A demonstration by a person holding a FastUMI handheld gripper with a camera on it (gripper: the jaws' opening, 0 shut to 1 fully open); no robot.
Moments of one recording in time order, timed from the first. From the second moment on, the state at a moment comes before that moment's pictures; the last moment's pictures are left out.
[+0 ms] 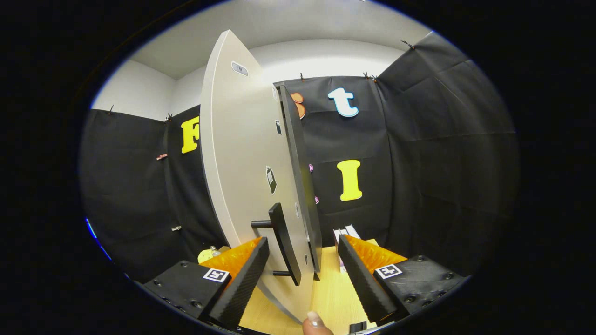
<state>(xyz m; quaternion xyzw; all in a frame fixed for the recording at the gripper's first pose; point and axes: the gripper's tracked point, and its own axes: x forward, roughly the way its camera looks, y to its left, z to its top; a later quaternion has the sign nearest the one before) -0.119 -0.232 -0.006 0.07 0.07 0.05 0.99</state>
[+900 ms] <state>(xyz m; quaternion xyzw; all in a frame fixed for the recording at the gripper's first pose) -0.079 -0.063 -0.022 0.08 0.06 0.10 0.99</state>
